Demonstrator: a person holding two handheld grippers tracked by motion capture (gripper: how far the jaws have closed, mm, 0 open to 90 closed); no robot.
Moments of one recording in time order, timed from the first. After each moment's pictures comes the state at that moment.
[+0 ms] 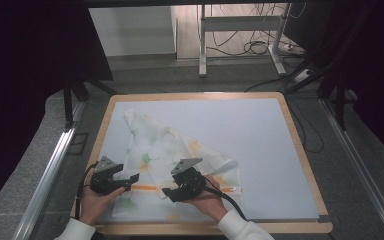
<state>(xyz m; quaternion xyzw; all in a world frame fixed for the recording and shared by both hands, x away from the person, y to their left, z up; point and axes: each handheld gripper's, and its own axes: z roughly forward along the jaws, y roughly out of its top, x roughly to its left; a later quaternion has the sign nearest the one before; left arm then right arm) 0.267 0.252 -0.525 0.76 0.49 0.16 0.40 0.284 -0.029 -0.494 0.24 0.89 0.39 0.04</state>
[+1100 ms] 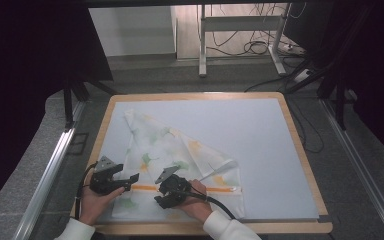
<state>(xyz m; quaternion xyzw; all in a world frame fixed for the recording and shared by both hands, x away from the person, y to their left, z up) 0.266 0.252 -0.524 0.76 0.49 0.16 0.41 0.279 0.010 -0.526 0.20 0.92 0.32 0.05</state>
